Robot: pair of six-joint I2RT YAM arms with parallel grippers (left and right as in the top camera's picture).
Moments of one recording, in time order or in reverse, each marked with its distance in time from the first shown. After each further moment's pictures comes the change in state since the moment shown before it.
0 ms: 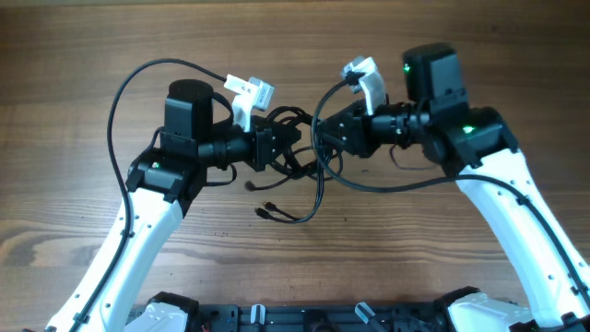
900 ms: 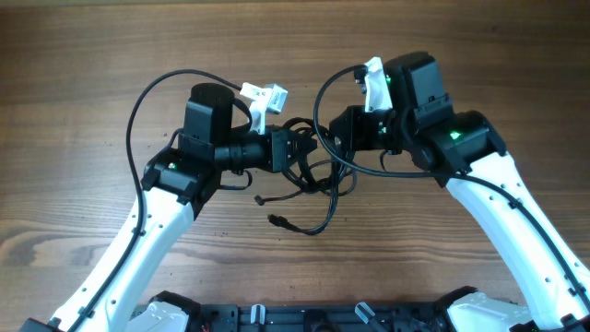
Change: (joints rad) left arm -0.085 0.019 -0.003 0.018 -0.012 -0.243; right arm 0.068 0.000 0.000 -0.081 0.321 0.344
